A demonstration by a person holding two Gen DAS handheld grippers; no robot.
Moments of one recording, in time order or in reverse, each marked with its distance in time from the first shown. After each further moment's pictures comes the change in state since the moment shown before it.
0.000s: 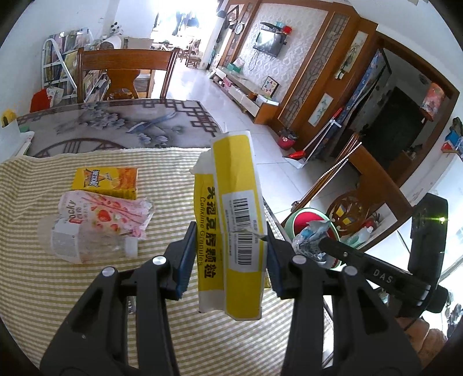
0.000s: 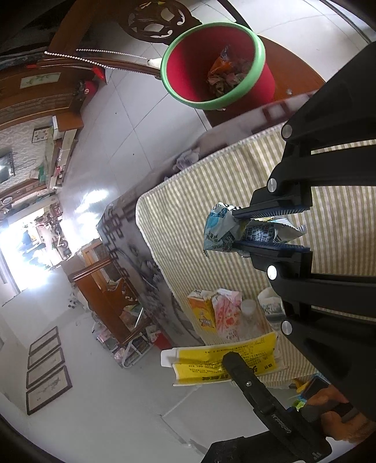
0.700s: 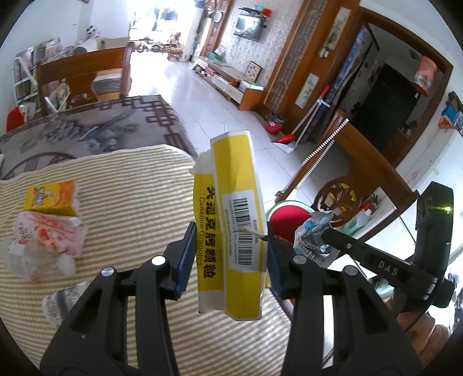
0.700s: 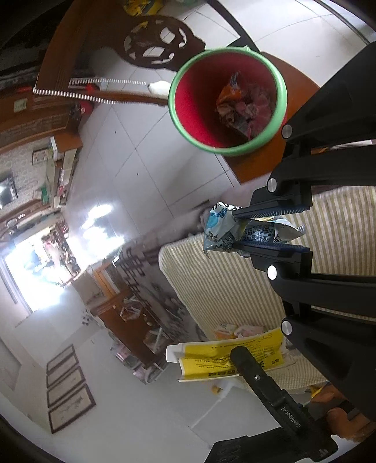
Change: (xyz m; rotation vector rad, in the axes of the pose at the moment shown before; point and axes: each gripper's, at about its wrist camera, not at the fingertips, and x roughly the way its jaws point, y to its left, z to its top) left arm 0.071 -0.098 0.011 0.099 0.068 -0.031; right arm -0.027 -0.101 0.029 0.088 -0.038 -0.037
